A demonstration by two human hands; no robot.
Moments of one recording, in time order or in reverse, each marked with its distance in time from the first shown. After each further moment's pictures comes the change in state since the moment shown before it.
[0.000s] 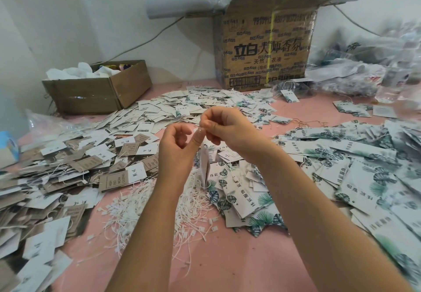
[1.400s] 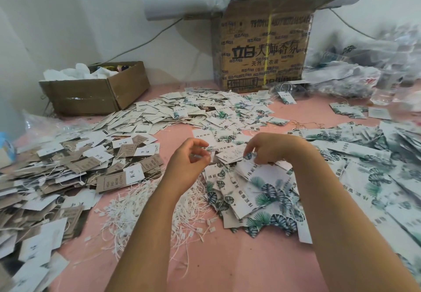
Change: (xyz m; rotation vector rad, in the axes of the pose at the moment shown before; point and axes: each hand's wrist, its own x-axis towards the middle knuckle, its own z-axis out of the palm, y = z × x) left_hand -0.003 -0.013 -0.001 0.233 -0.321 -0.165; right_hand -0.019 0.017 -0.065 -0.911 -0.331 0.599
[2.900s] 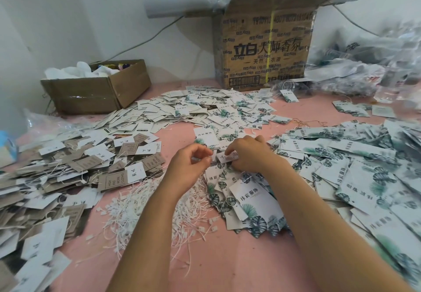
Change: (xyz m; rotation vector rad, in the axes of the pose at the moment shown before) left_hand -0.001 -0.007 -0.002 0.116 -0.031 -0.021; right_hand 0.046 -0.004 0.048 -0.279 0.348 -0.114
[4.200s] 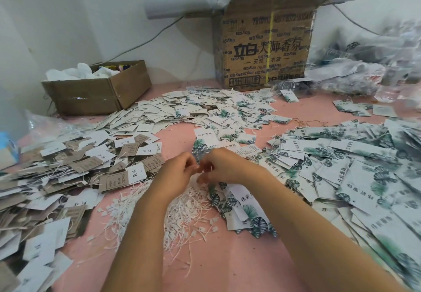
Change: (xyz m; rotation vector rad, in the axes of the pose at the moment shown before) left_hand 0.000 -0.015 -0.015 0.467 -0.059 -0.005; right_hand -0.006 -0.050 0.001 0.374 -0.118 -0.262
